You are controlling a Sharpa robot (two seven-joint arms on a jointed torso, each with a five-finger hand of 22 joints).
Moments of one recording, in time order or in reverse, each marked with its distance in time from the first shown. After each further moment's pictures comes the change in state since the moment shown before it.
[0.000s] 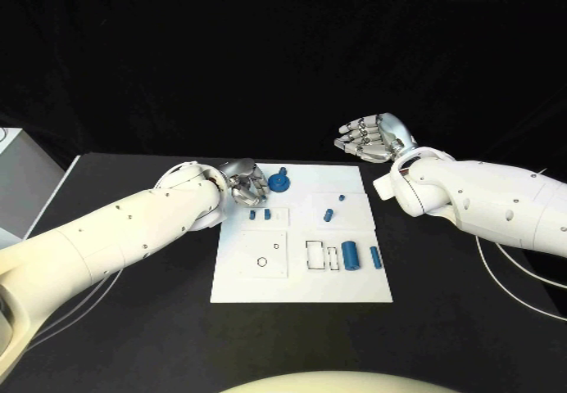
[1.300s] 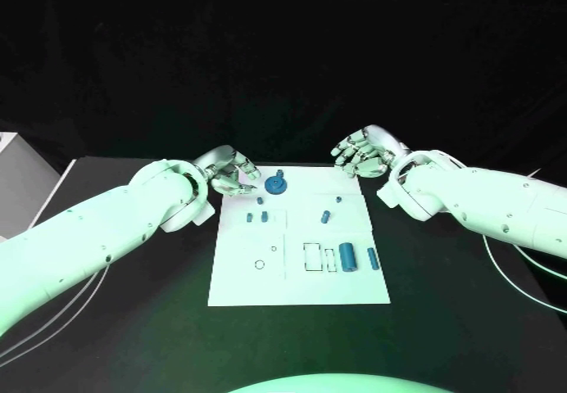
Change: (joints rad) left arm -0.029 -0.139 0.111 0.154 0.207 -0.044 0.043; left_hand -0.001 -0.001 -0.116 0.041 0.004 -0.033 0.017 -0.033 -0.022 -0.190 0.025 0.106 0.027 -0.147 0.026 -0.039 -0.227 0.016 -0.089 0.031 -0.084 -0.104; right arm -0.007 -0.019 0.000 -0.007 -0.367 0.107 -0.098; right_hand 0.086 -0.035 0.179 -0.160 -0.023 0.143 -0.057 -0.009 -0.002 0.238 -0.100 -0.058 0.003 0.455 -0.164 0.258 0.155 0.000 0.377 -0.187 0.322 0.158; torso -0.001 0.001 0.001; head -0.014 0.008
